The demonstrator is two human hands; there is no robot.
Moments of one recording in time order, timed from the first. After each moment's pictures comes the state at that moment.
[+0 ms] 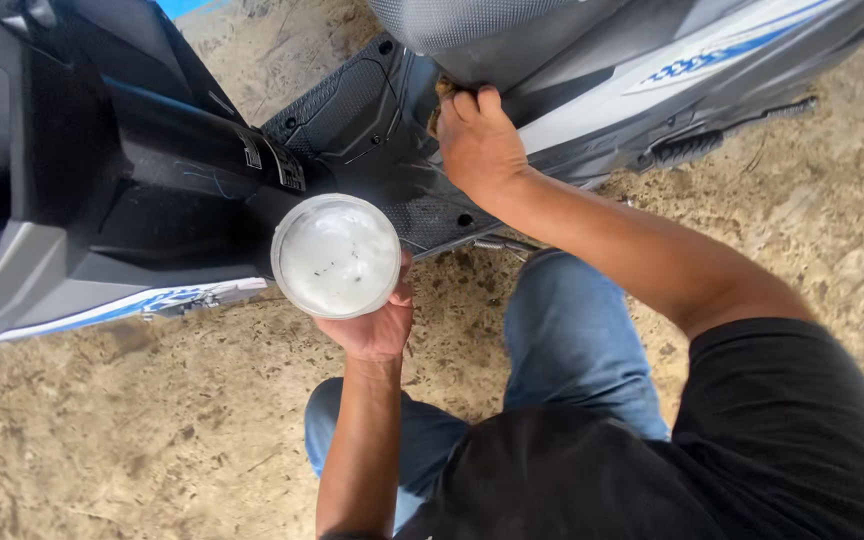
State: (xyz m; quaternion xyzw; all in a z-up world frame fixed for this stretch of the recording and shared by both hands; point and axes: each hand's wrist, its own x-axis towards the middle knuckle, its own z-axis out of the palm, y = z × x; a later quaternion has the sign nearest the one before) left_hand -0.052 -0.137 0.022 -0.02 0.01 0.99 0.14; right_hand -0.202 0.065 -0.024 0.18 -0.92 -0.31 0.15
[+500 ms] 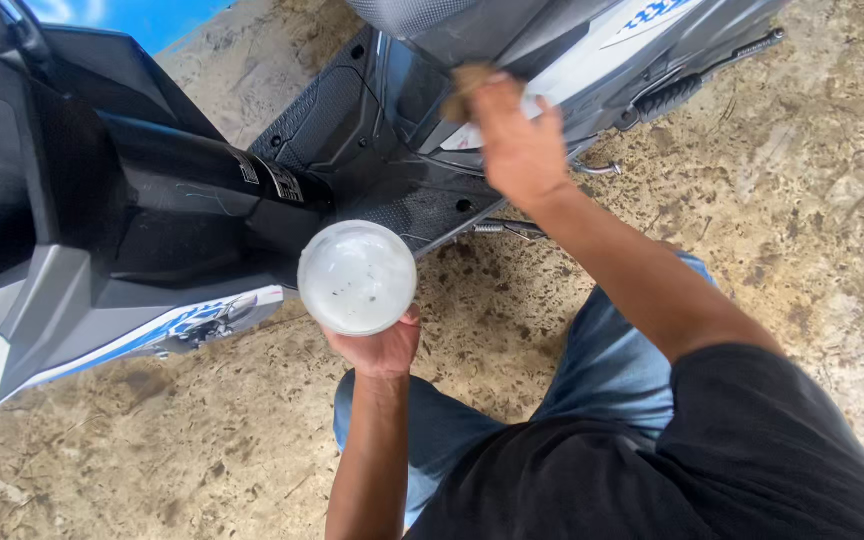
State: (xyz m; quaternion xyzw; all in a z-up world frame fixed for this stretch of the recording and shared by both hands) left_hand -0.034 -0.180 -0.013 -0.03 0.10 0.98 0.16; right_hand -0.145 0.111 -0.027 0.04 -0.97 -0.06 0.23
